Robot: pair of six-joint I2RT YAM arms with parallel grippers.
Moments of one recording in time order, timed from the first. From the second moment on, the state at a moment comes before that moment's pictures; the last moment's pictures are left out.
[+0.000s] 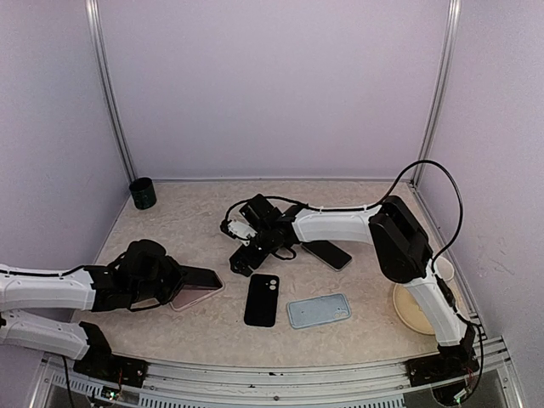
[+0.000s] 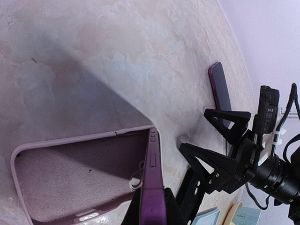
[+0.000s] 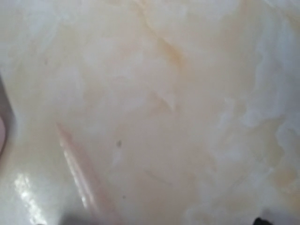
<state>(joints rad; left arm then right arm) -0.77 1.07 0.38 -0.01 -0.25 -1.38 0.93 2.43 1.94 -0.43 -0.11 -0.08</state>
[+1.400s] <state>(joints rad) -0.77 1.14 0.25 0.28 -0.24 -1.47 0.97 2.46 1.99 -0.43 -0.12 -0.08</state>
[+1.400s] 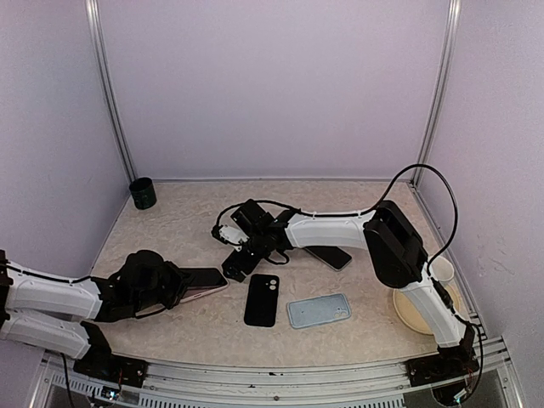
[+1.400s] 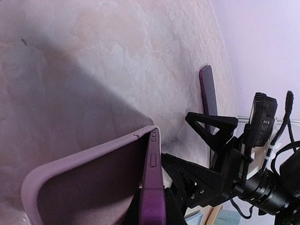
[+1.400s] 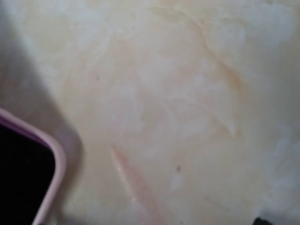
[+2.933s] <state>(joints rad) -0.77 1.03 0.15 0.37 -0.22 -1.37 0.88 2.38 1.87 -0.40 -0.21 -0.02</state>
